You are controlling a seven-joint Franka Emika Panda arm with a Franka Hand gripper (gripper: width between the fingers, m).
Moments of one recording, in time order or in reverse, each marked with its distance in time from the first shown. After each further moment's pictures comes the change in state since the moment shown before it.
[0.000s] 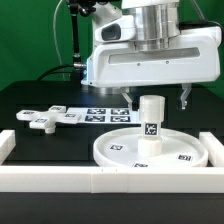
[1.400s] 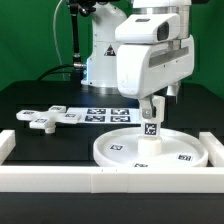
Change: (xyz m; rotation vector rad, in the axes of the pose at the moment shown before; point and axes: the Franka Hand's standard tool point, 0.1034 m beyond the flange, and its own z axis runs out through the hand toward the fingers) arm 0.002 -0.003 0.005 -0.057 -0.035 -1.178
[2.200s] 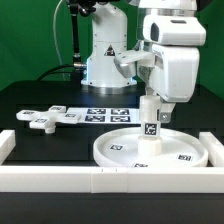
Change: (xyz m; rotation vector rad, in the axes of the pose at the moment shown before) arm -0.002 0.004 0.002 -0.023 -0.086 -0.654
